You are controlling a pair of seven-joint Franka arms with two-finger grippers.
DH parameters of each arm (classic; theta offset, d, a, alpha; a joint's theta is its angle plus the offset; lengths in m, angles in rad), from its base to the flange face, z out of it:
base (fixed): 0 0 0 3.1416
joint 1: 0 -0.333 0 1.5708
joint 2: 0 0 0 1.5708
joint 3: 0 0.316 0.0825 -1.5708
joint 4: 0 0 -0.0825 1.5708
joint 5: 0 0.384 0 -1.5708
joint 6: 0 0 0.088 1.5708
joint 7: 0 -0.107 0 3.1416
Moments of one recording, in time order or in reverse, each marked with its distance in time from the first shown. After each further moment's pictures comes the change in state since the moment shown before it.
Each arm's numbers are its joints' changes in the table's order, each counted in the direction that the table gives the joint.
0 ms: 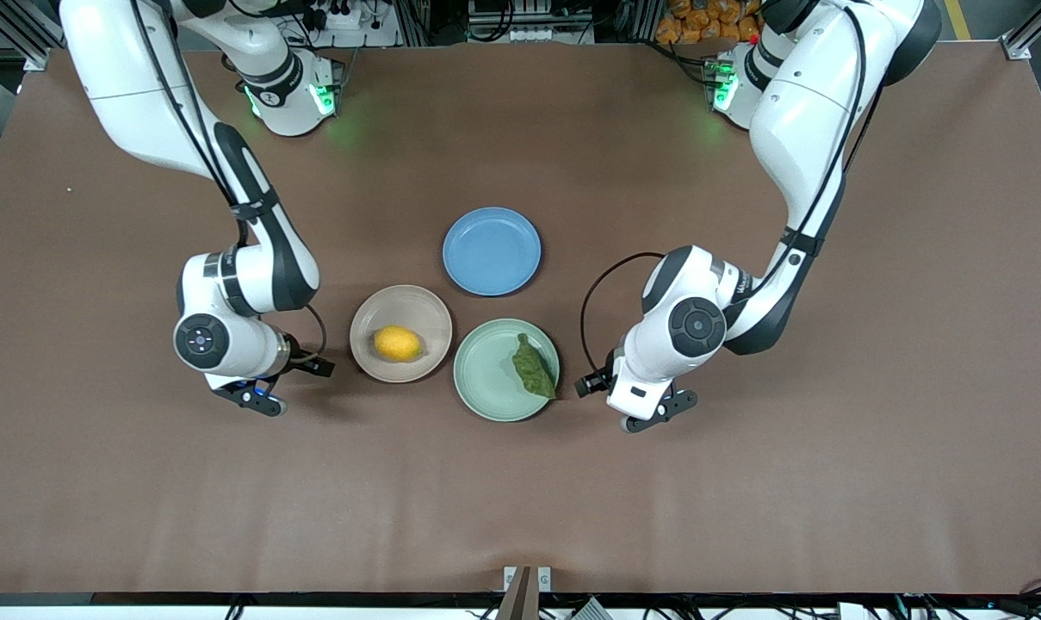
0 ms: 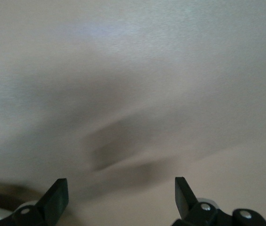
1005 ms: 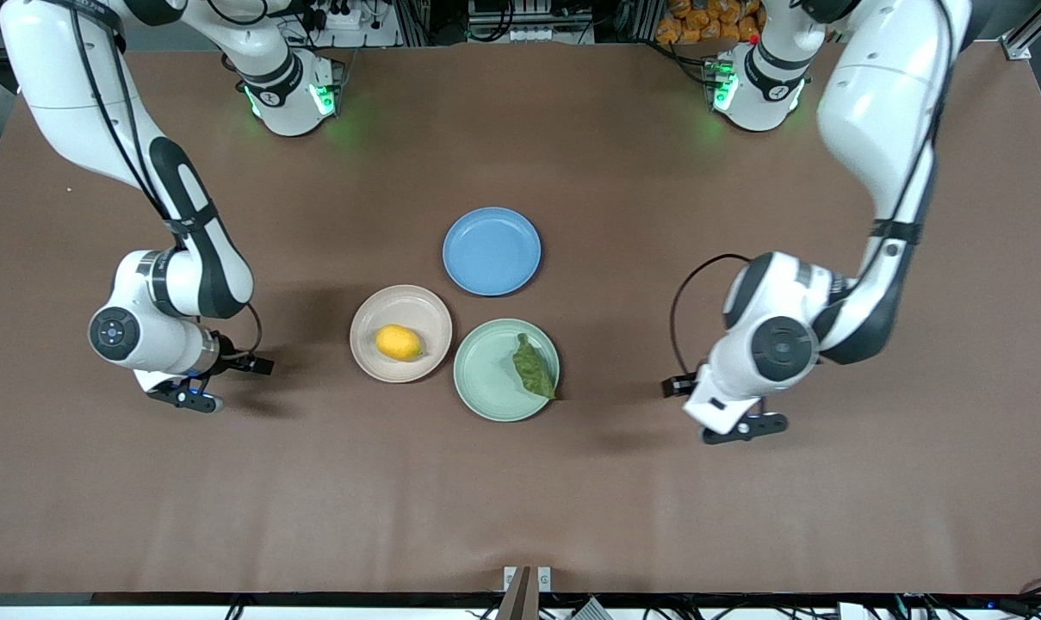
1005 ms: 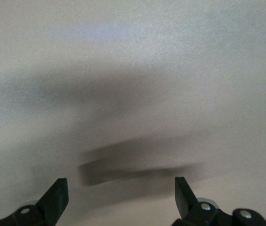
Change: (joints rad) left arm -0.162 -0.107 0.012 0.038 0.174 0.223 -0.315; right arm 0.194 -0.011 -0.002 0.098 -0.002 -0.147 0.314
